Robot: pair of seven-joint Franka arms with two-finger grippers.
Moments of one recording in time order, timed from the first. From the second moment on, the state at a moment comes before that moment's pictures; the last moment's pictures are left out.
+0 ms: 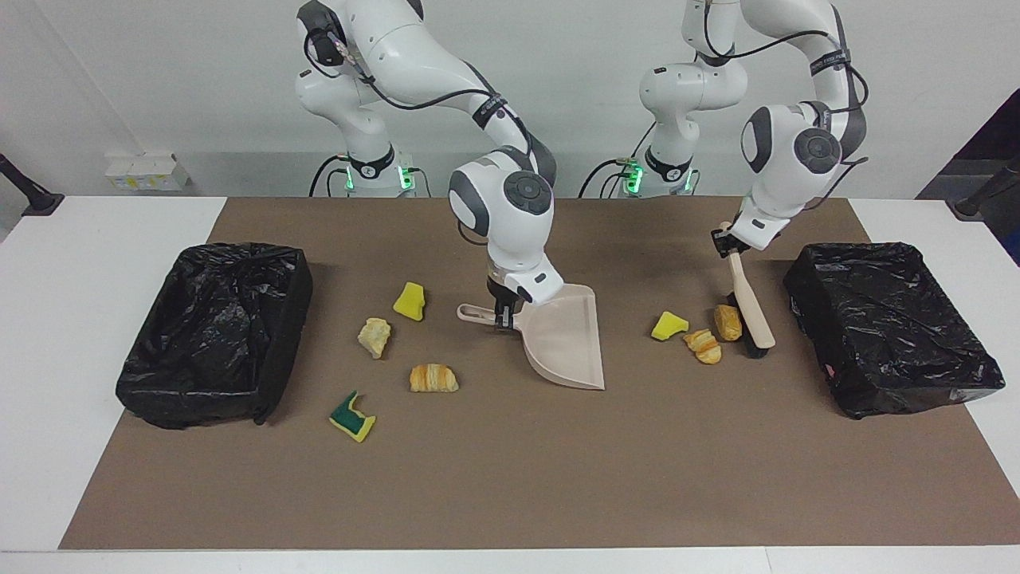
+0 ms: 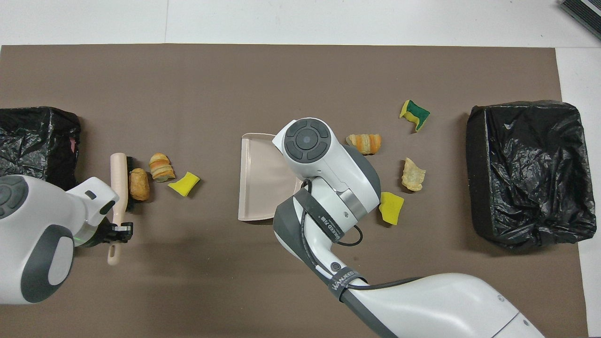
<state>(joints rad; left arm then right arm) -0.02 -0.18 -0.08 -2.41 0.01 2.04 -0.18 0.48 0.48 0.12 -1.60 -0.17 2.00 -0.88</state>
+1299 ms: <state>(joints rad) -0.51 -0.12 -0.09 -2.31 -0.29 2.10 -0.42 0.49 0.48 0.12 -1.60 -0.17 2.01 -0.87</state>
